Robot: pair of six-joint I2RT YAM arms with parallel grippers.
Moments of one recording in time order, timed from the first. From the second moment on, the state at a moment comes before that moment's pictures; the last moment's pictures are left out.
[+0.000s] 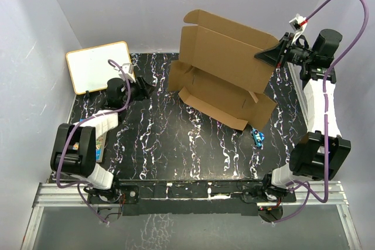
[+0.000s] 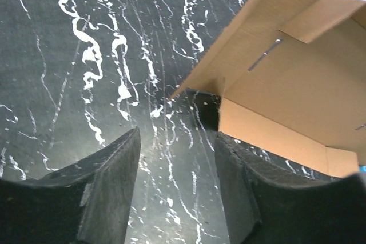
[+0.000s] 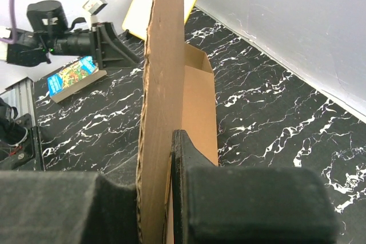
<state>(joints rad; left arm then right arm) -0.15 1.50 0.72 0.49 0.35 -0.38 -0.29 1.48 1.45 -0.08 -1.32 0.09</state>
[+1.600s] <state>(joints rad) -0.20 2.08 1.08 0.84 0.73 -0.36 -0.22 1.46 1.40 -0.17 -1.30 -0.04</state>
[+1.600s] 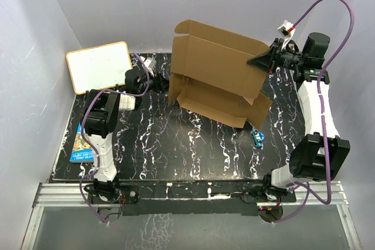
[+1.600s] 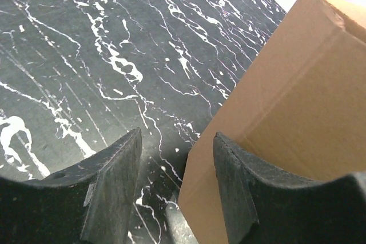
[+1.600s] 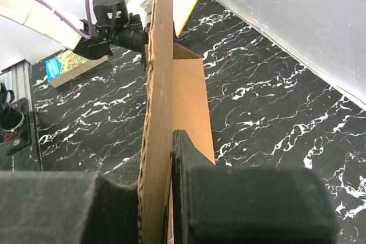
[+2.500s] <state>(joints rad) -0.26 2.11 0.92 1.11 0.73 -0.34 -0.20 1.46 1.34 0.01 -1.31 0.16</state>
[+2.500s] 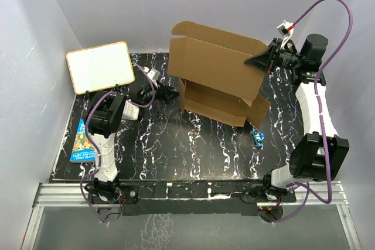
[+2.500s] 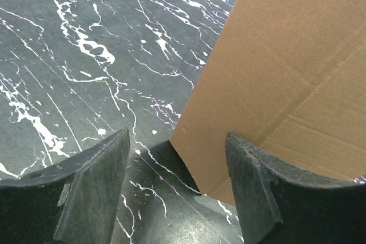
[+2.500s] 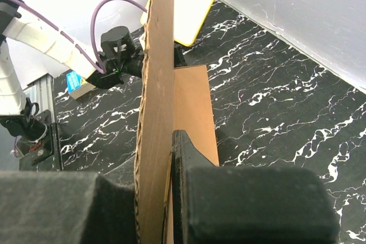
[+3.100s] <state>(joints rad) -0.27 2.10 0.86 1.25 0.71 -0.27 -0.20 1.46 1.34 -0.06 -1.28 0.10</state>
